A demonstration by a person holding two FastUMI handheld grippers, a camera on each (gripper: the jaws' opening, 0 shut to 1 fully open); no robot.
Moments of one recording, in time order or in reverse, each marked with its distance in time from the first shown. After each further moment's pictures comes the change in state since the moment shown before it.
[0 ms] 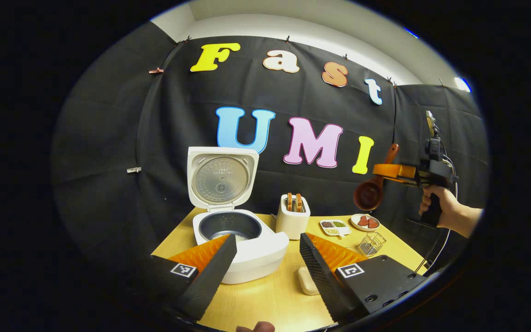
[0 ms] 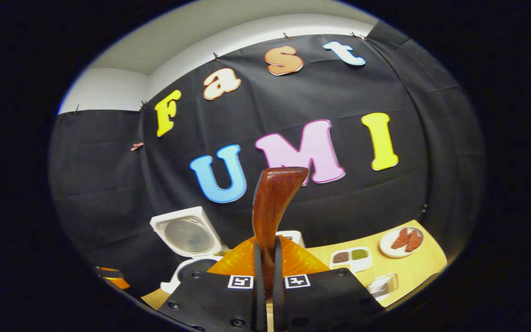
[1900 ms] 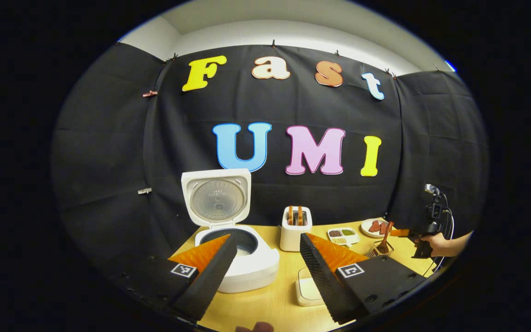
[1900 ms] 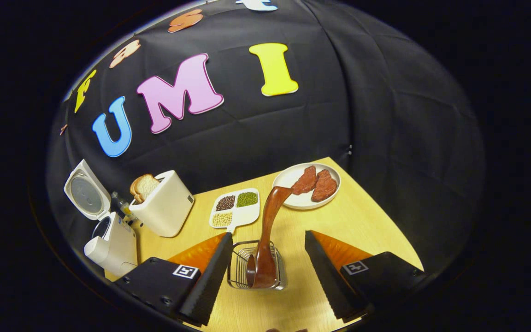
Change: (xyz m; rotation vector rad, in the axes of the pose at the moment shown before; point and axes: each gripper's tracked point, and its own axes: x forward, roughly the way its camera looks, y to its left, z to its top) left arm 0.016 -0.053 0.062 0.083 -0.068 0.111; right arm -0.018 -0.246 -0.147 0.061 0.303 -0.361
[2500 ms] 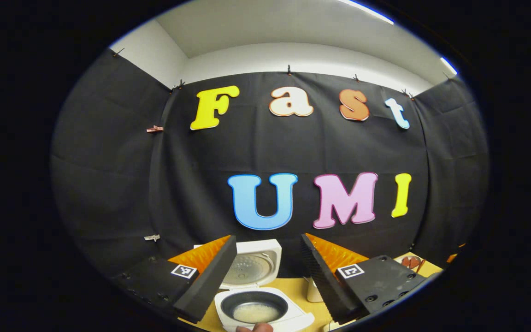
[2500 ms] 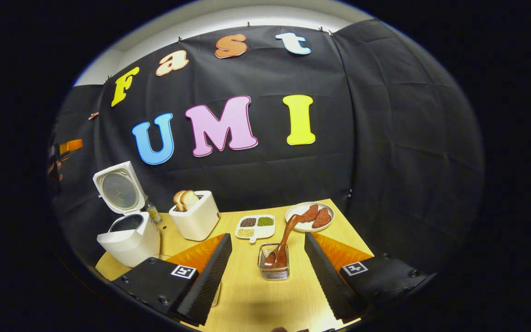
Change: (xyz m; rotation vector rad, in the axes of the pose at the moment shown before) left arm 0.135 0.098 0.147 0.014 -0.236 0.135; right arm -0.153 0.056 0.048 -0.140 -0.195 0.074
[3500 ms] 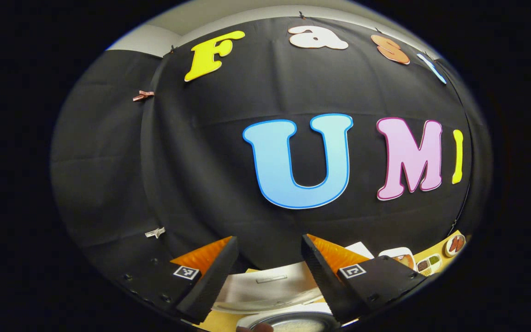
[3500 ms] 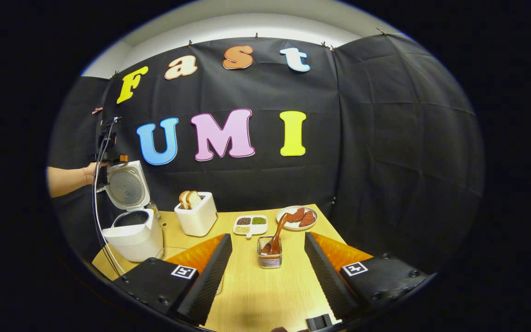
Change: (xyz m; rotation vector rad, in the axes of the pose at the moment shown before) left arm 0.221 0.075 -0.133 0.128 0.266 0.121; right arm -0.085 0.015 0.010 -0.054 -0.023 -0.094
